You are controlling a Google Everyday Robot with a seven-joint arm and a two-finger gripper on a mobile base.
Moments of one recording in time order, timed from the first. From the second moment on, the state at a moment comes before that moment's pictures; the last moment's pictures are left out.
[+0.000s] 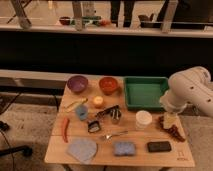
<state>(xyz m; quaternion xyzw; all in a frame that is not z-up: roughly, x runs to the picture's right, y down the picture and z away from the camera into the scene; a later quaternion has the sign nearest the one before) 0.292 0.114 0.680 -0.28 0.02 0.03 0.96</state>
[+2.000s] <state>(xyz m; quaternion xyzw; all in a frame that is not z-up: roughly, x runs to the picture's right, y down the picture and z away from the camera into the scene) 0.166 0.119 0.654 -0.26 -0.10 0.02 0.96</state>
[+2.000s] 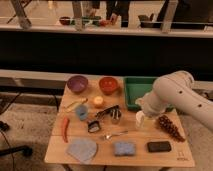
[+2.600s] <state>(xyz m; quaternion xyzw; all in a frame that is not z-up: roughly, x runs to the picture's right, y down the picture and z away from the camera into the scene) 0.151 0.142 0.662 -0.27 -0.11 0.02 0.96</state>
